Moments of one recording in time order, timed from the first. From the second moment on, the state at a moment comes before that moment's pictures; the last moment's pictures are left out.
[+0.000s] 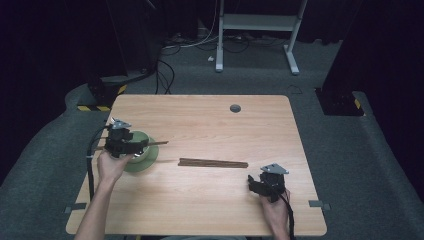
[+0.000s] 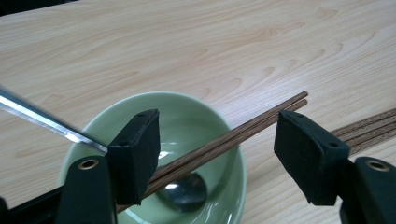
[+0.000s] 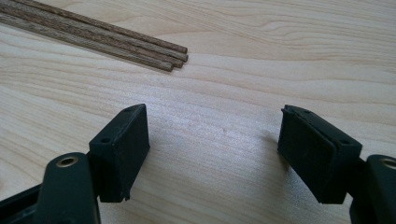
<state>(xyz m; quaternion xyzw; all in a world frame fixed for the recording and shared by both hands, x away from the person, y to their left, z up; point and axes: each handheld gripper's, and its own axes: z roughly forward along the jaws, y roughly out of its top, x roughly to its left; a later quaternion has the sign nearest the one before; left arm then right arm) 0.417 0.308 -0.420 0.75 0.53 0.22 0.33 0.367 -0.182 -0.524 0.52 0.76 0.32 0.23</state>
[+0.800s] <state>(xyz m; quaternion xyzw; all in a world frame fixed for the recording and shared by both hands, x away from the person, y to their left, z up) 0.385 0.362 -0.442 0.71 0.60 0.26 0.27 0.367 -0.182 -0.524 0.52 0.76 0.32 0.23</state>
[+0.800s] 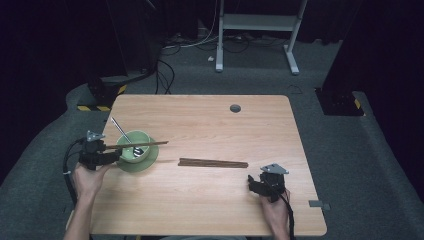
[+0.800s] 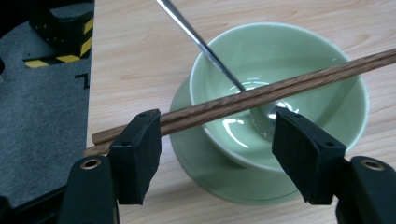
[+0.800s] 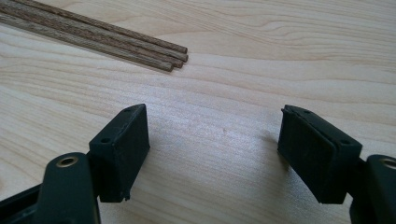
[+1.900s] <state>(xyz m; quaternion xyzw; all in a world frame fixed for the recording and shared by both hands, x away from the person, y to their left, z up) 0.388 0.334 -0.454 0.72 0.59 0.26 0.26 0.367 -0.182 -0.524 0.52 0.76 0.32 0.23</state>
